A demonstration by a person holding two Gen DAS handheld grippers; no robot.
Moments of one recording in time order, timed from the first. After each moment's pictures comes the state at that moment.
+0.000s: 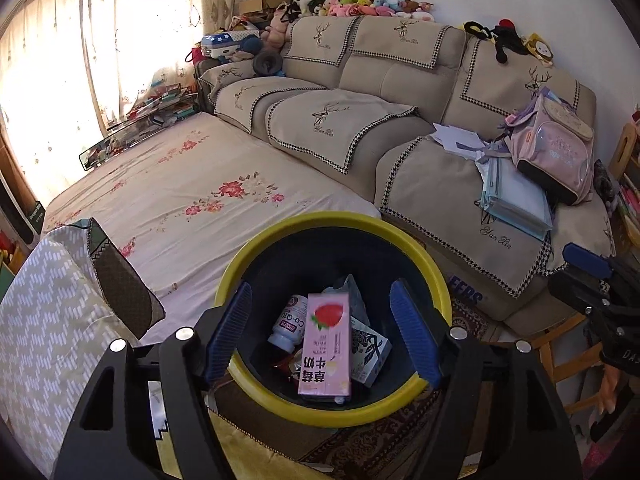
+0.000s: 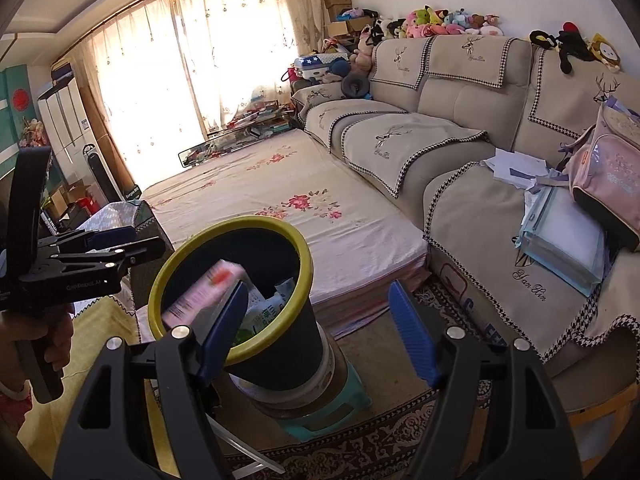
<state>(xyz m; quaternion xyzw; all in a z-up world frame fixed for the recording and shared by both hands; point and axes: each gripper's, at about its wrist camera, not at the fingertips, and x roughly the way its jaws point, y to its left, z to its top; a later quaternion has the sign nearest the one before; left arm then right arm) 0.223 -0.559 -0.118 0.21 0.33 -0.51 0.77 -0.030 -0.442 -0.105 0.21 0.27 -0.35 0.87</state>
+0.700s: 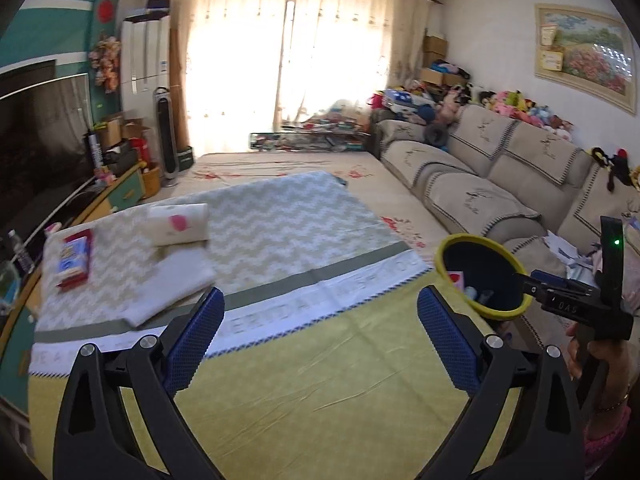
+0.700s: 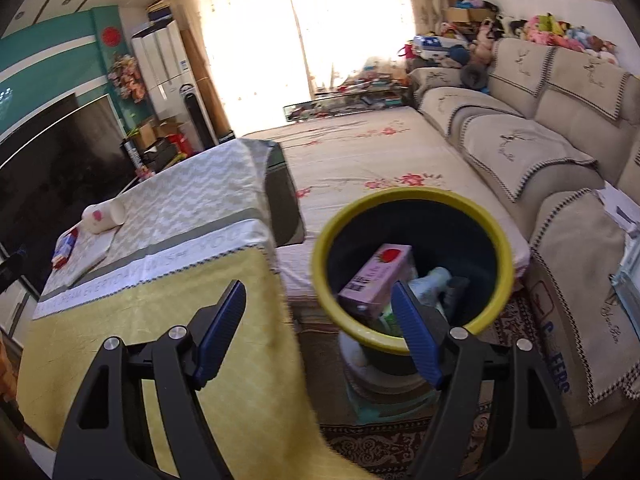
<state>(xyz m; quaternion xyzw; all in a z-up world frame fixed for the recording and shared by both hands) 0.194 -0.185 -0.061 0.05 0.28 -0.26 0.92 0.100 -0.315 -0.099 0.16 0.33 -0.13 0.92</state>
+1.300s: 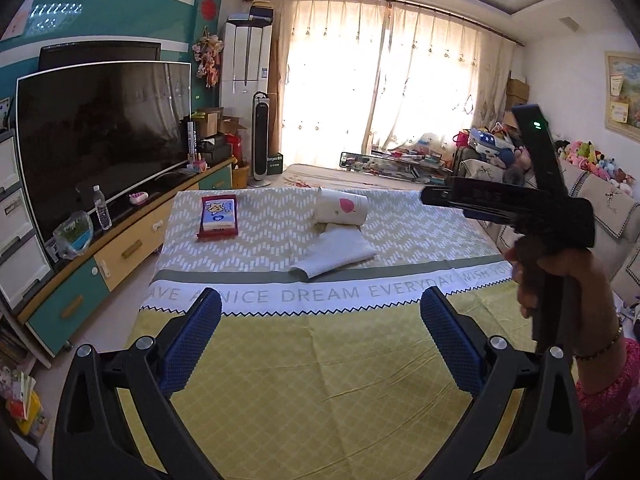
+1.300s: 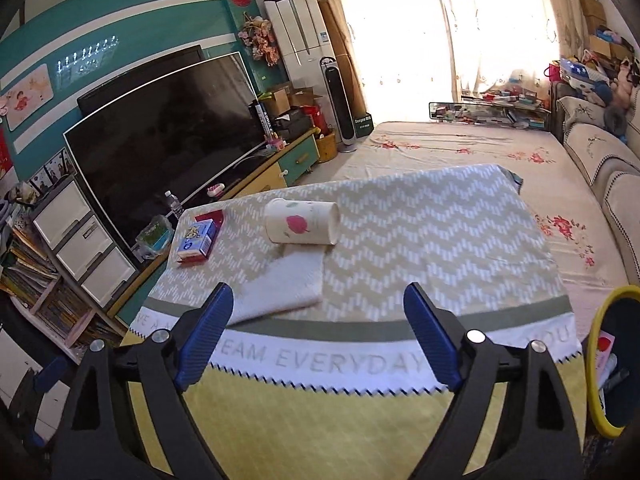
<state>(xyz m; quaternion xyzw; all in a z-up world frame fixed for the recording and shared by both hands) 0.164 -0.017 -0.070 -0.01 0.26 -0.13 0.96 0.280 -0.104 -0.047 0.11 0.33 0.06 0.94</state>
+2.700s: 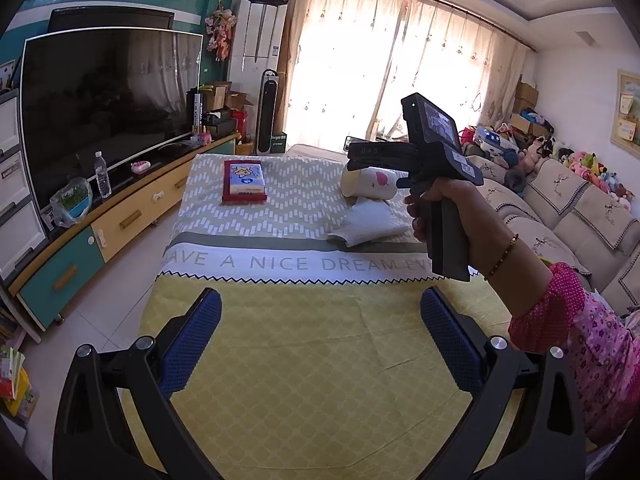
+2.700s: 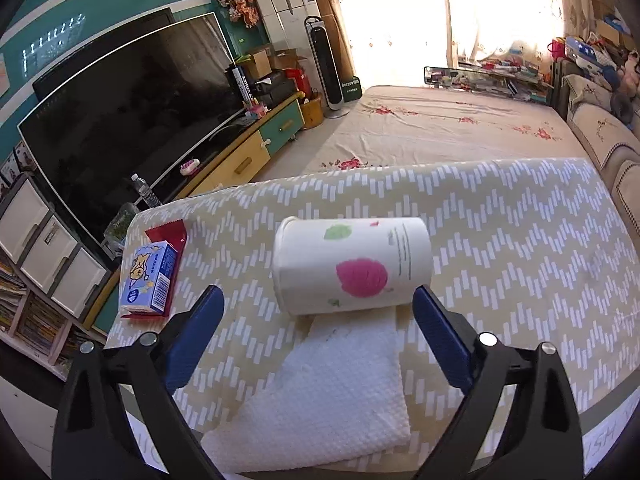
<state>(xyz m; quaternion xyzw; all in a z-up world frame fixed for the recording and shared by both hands) 0.180 0.028 -0.105 -0.04 0.30 -0.13 0.94 0.442 -0.041 -0.107 0.11 0.40 0.03 0.91</state>
